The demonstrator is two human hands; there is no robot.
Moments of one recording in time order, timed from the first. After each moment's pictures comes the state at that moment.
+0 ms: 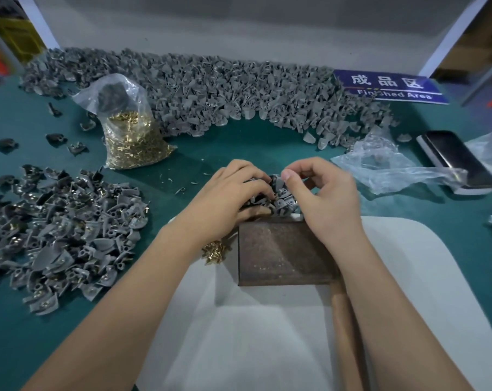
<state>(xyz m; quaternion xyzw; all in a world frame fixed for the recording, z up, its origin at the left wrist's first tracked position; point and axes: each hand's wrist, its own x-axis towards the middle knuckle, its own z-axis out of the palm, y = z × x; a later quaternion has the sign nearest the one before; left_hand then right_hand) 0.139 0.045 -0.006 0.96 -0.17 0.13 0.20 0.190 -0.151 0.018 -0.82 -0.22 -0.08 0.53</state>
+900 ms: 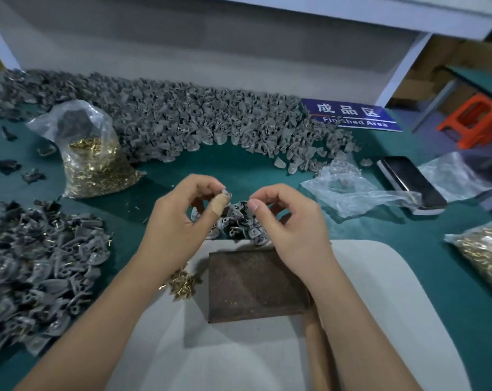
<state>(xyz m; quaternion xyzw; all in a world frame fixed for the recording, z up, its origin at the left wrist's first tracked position) 0.125 0.039 0.003 0.83 -0.02 0.28 0.49 0.188 -0.155 0.019 -0.81 -0.28 -0.08 0.51</state>
